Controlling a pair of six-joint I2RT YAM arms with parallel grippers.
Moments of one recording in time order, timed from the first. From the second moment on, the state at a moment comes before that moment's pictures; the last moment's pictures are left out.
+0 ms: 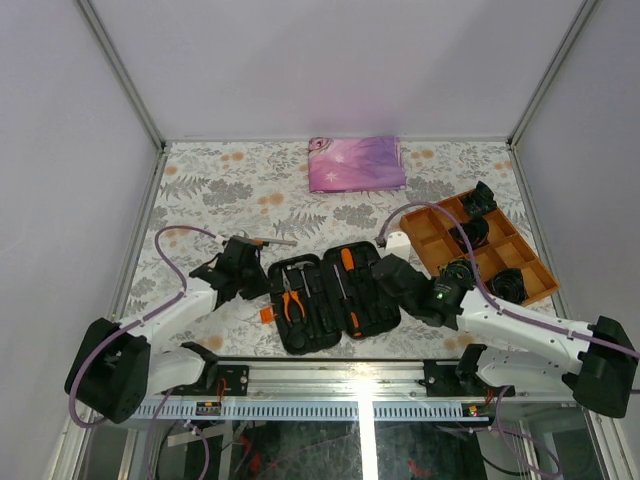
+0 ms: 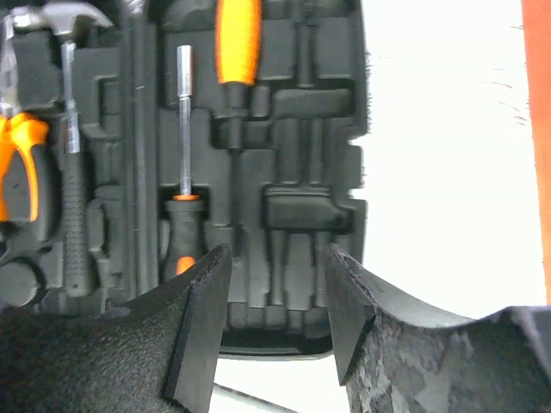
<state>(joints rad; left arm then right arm) -0.45 1.15 0.52 -0.34 0.01 -0.85 1.02 1.09 0.72 -0.49 0.42 0.60</state>
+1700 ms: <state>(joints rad) -0.28 0.99 0.75 -0.57 0.08 -0.70 0.69 1.10 0.59 -0.36 -0.06 0.56</state>
